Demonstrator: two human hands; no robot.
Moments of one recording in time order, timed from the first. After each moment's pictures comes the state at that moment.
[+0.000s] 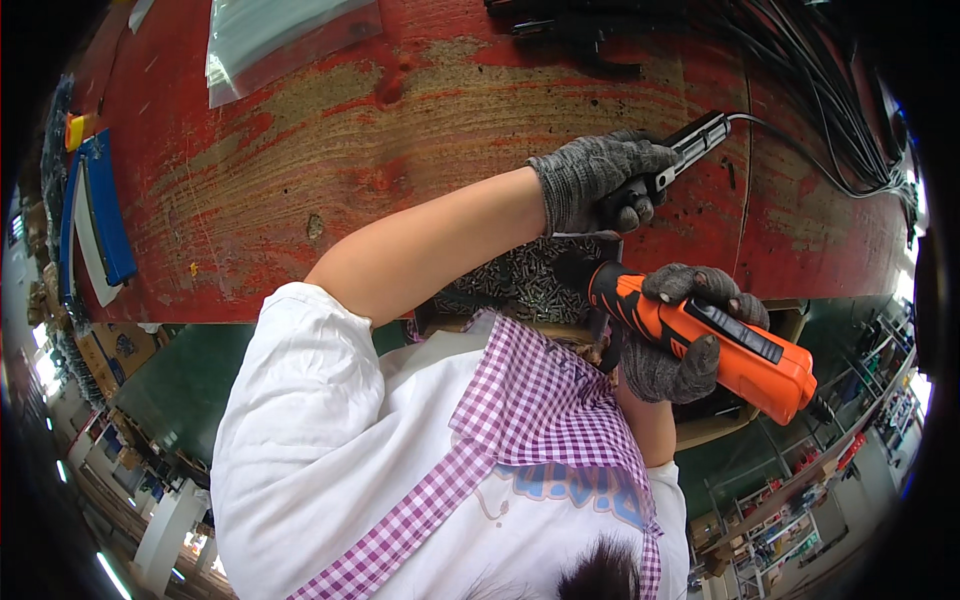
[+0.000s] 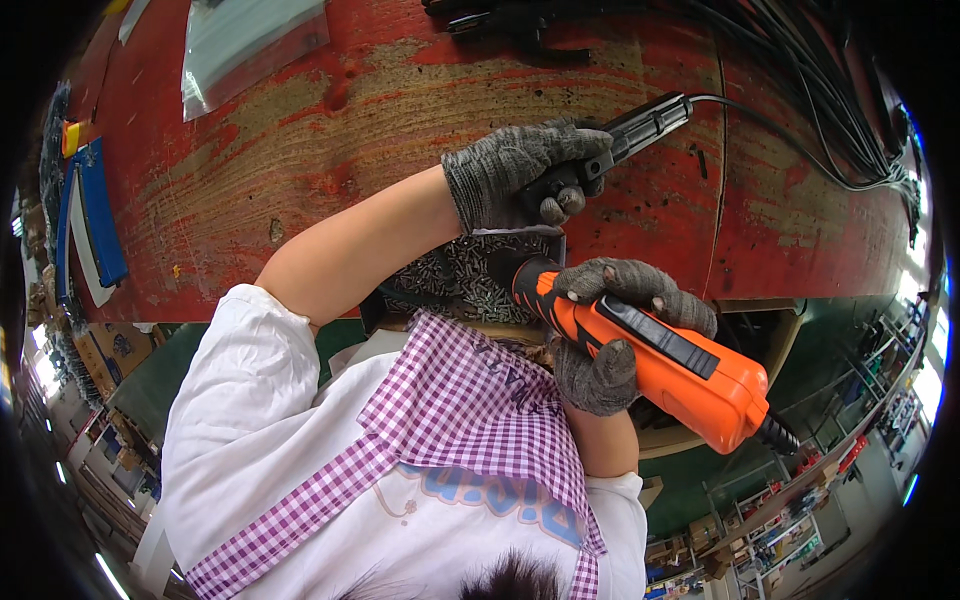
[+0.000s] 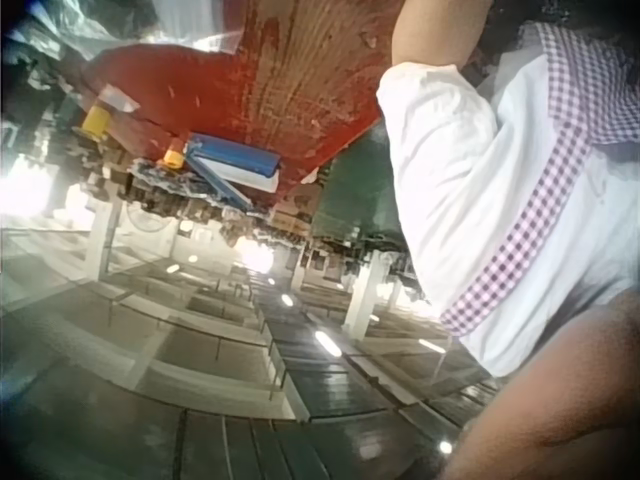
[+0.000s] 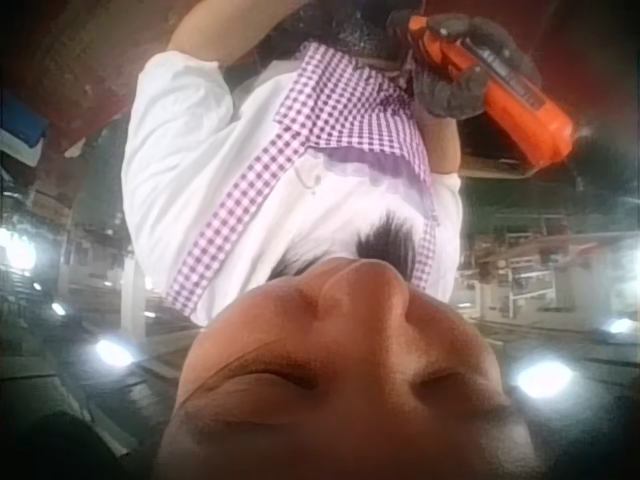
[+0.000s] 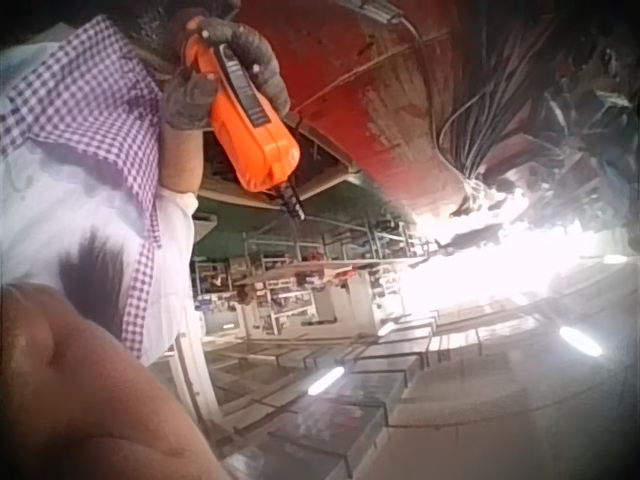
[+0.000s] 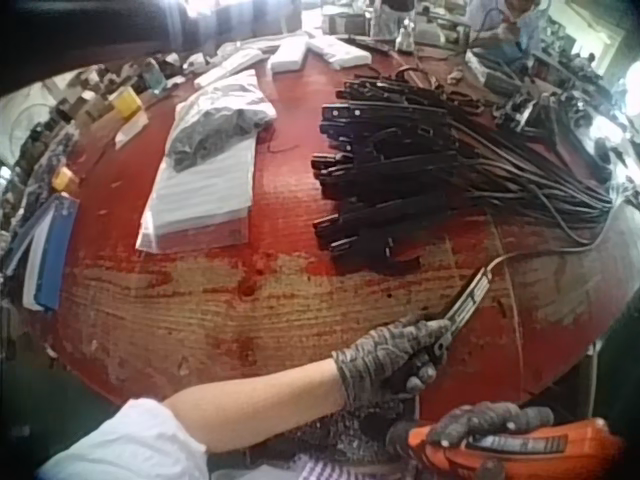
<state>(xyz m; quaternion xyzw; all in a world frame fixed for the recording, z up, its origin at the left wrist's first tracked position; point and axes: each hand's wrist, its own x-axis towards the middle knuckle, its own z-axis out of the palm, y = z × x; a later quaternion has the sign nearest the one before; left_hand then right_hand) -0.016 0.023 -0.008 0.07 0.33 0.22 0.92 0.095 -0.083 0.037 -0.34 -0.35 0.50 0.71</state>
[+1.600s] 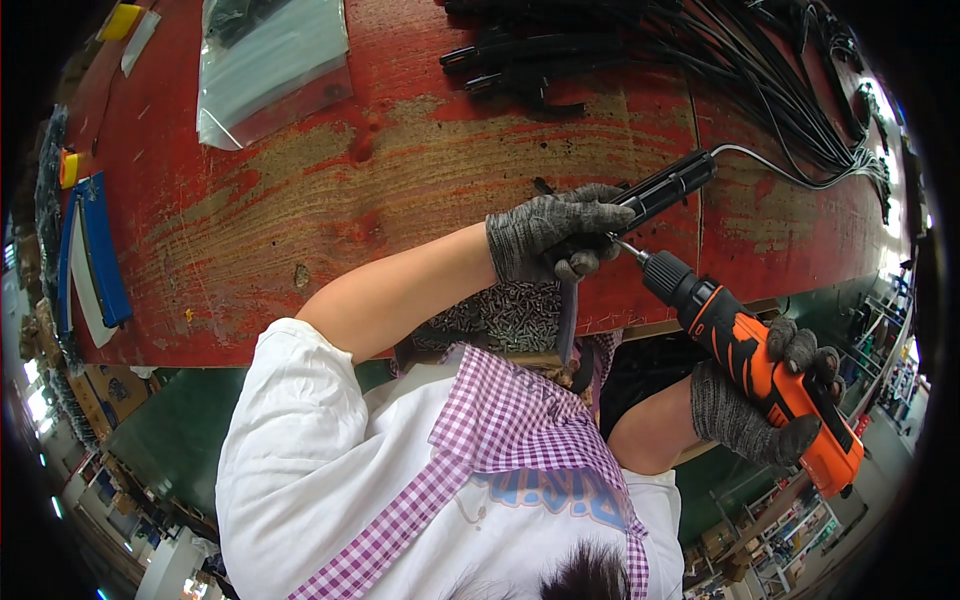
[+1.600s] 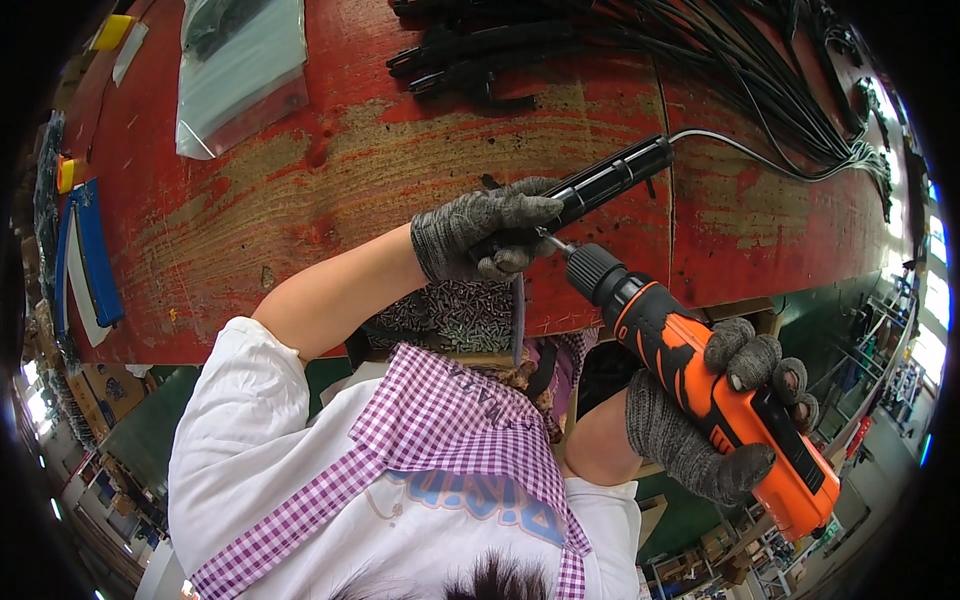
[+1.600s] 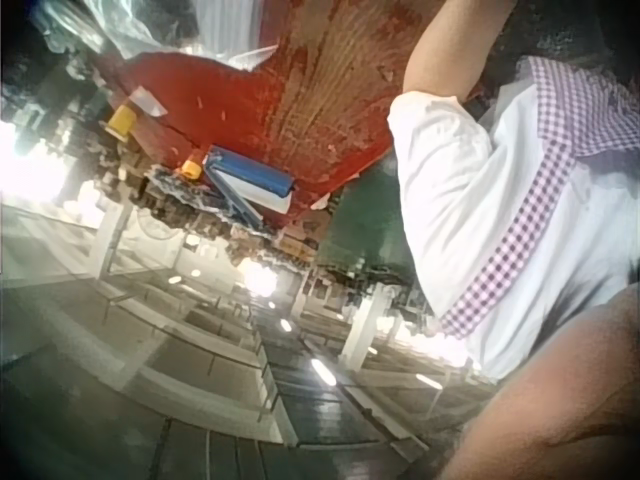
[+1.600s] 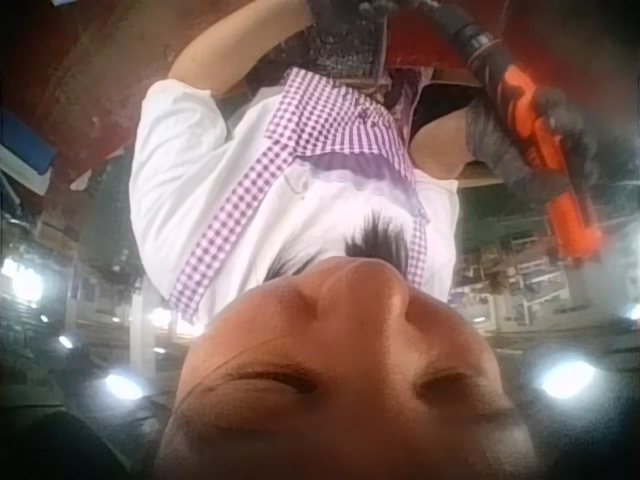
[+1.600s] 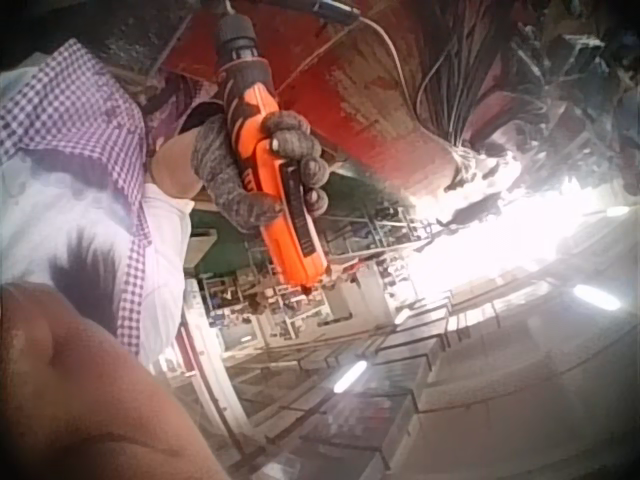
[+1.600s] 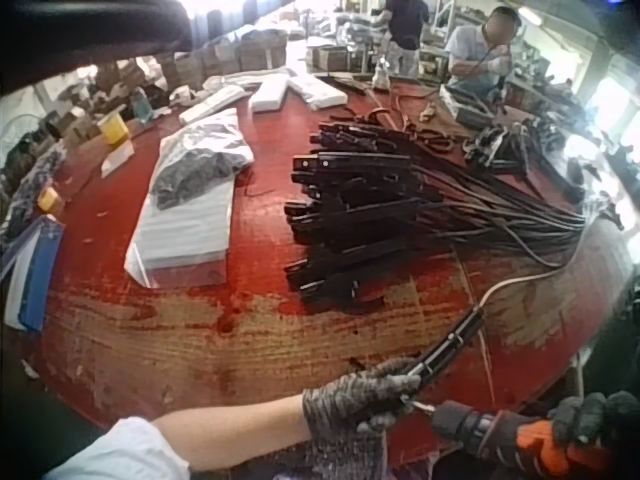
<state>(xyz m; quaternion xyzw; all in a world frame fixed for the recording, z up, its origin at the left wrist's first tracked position) -0.018 0.016 0.000 0.12 0.21 0.19 0.95 0.150 -0.052 0.112 -0.32 -0.36 0.21 0.85</state>
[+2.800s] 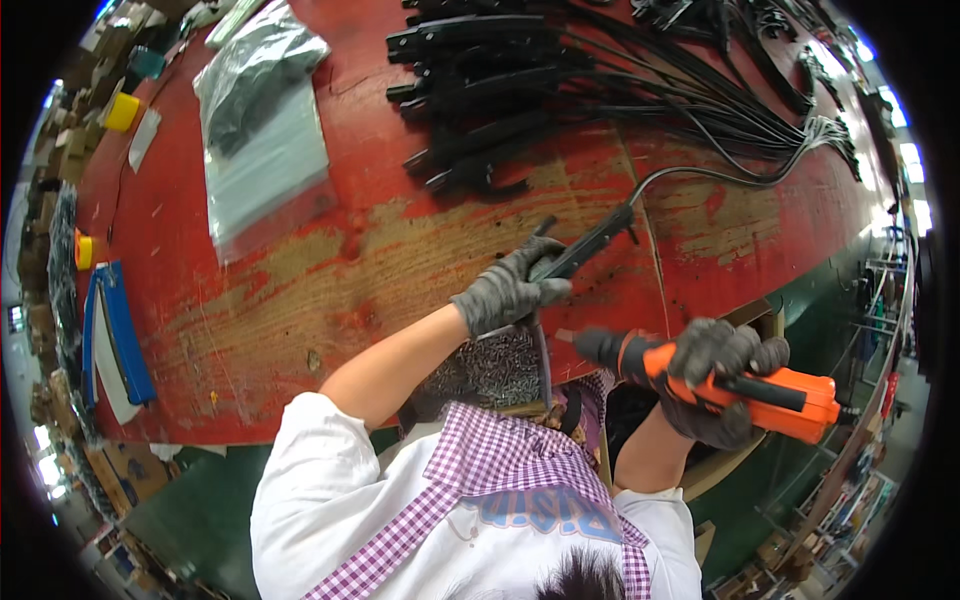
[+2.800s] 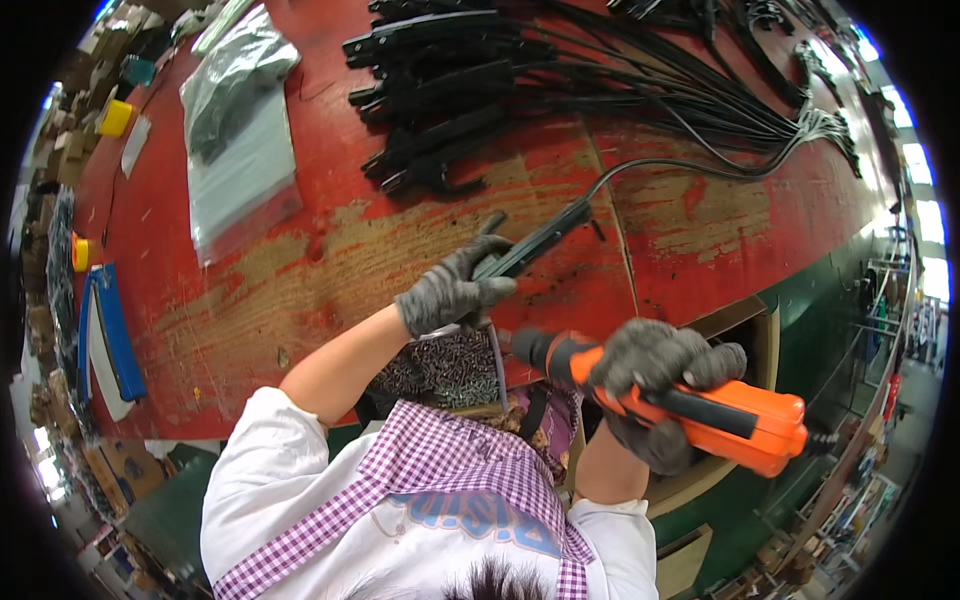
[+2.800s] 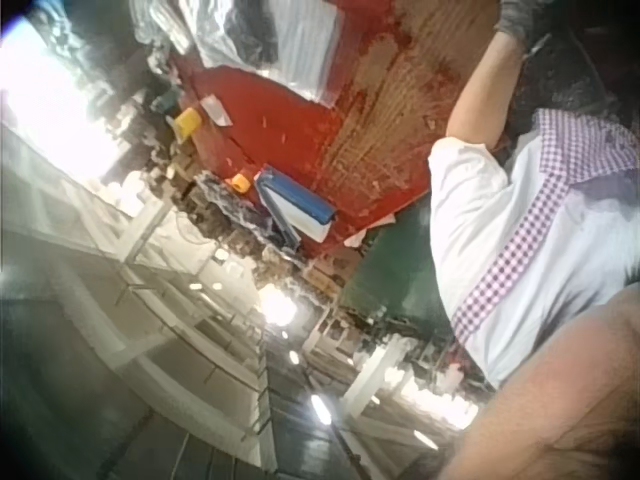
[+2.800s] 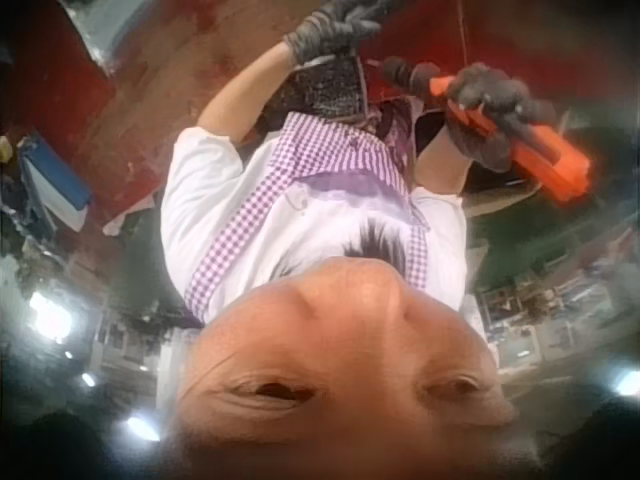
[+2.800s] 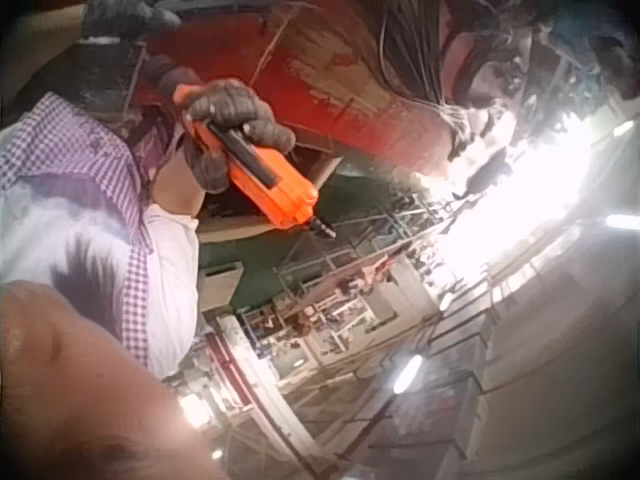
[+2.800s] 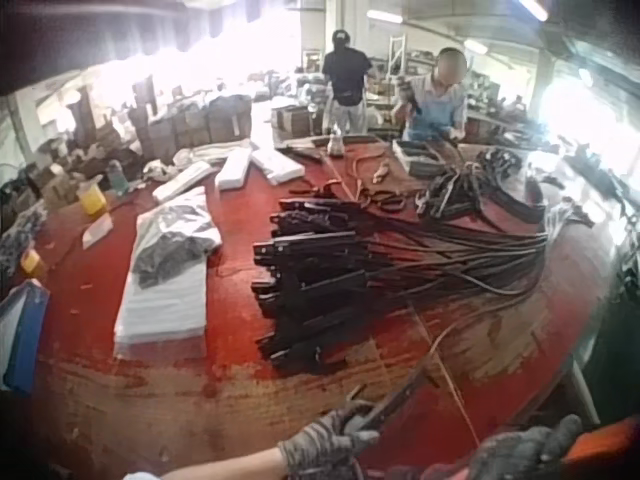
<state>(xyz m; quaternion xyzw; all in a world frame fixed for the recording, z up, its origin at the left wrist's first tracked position) -0.015 0.017 0.001 0.49 0.40 0.23 0.74 0.165 -0.042 0.113 -0.13 -0.47 0.46 0.74</state>
